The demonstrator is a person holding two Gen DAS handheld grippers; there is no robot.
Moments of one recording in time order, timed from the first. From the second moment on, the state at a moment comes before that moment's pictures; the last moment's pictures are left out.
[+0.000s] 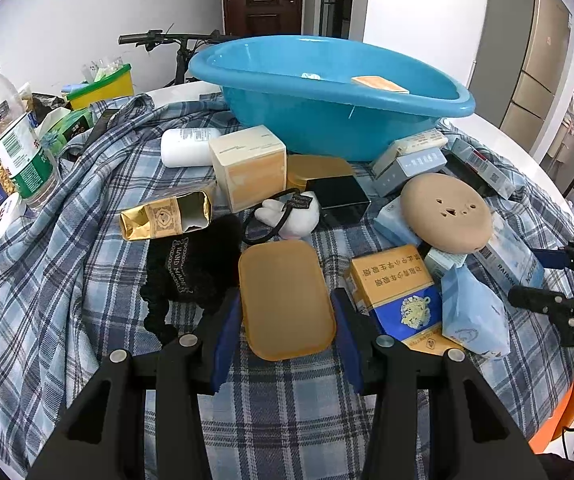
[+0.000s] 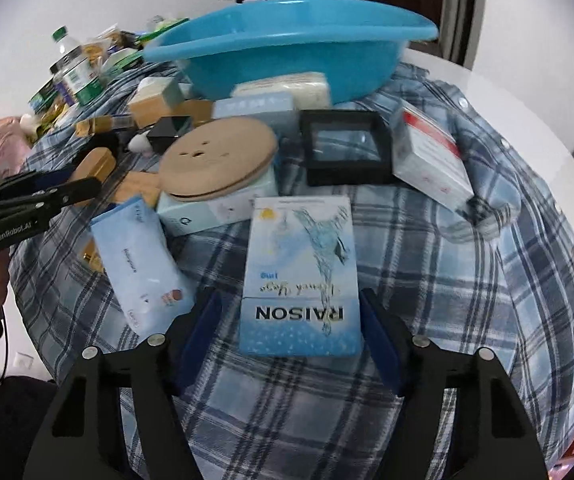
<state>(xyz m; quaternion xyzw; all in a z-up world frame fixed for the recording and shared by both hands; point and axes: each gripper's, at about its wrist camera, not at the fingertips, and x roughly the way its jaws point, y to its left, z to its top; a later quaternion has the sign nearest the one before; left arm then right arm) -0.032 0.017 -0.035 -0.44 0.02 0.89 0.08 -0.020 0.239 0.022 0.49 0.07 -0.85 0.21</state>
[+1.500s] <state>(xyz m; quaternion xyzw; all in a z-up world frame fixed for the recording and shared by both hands) -0.028 0.018 0.011 -0.37 0.01 0.93 0.07 -0.009 0.224 0.075 0.34 0.10 -0.93 0.12</state>
